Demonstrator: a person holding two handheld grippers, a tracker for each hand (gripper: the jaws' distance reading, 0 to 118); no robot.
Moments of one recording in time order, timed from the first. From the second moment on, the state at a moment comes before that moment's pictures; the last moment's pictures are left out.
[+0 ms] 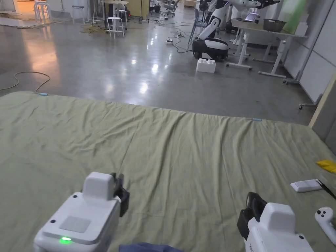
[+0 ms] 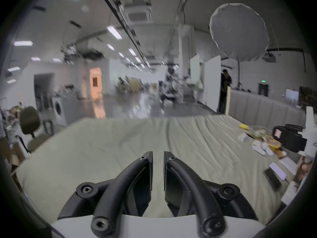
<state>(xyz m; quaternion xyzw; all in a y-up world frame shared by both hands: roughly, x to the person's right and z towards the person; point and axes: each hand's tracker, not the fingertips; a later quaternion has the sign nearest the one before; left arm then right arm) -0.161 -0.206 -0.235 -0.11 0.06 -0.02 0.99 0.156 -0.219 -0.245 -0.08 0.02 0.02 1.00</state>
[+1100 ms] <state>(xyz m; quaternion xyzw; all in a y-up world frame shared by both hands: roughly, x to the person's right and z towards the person) -0.228 -0.246 -0.195 -0.12 0.13 -0.01 0.98 0.059 -0.350 -0.217 -0.28 0.14 0.05 0.95</state>
